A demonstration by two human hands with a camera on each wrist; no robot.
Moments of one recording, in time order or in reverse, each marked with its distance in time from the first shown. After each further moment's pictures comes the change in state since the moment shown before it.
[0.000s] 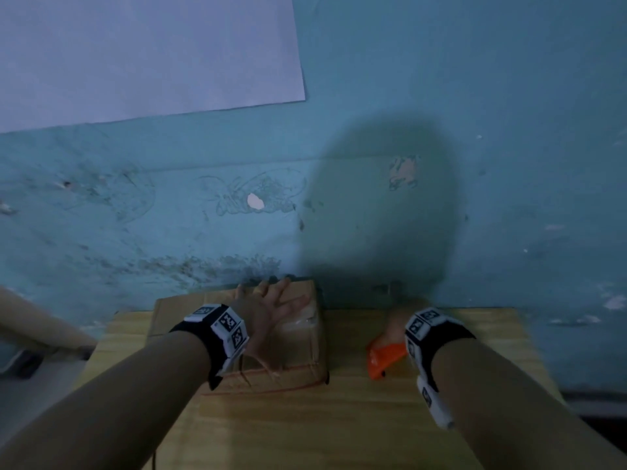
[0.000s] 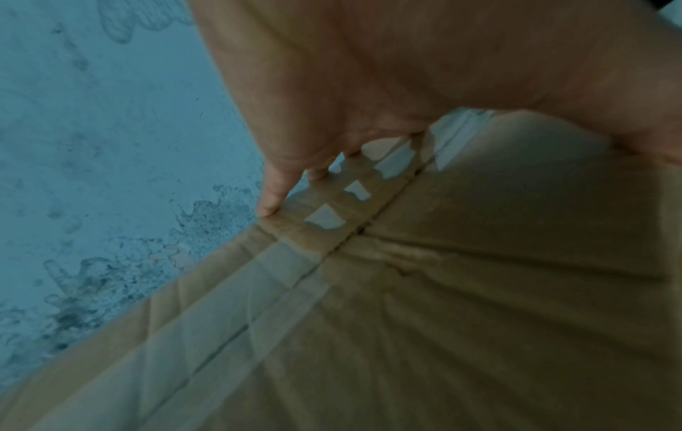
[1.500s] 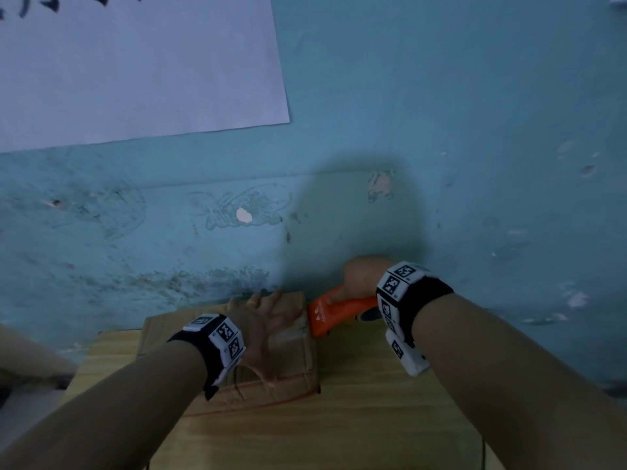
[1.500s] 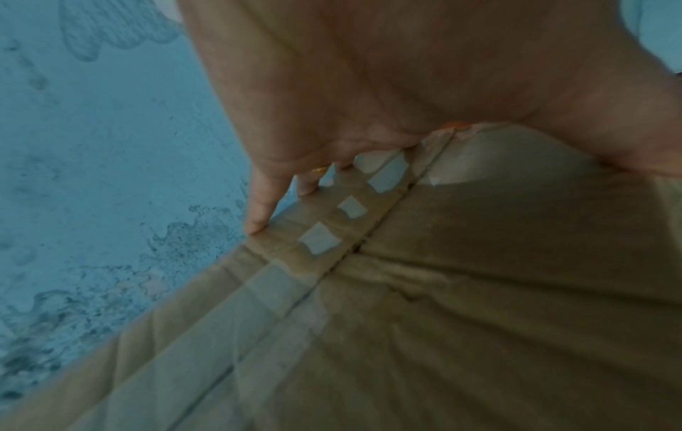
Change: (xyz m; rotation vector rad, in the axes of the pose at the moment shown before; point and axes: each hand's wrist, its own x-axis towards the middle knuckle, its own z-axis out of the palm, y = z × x) left_hand 0.004 0.005 0.005 0.029 0.084 0.002; right_hand -0.082 -0.019 -0.117 0.072 0.292 -0.192
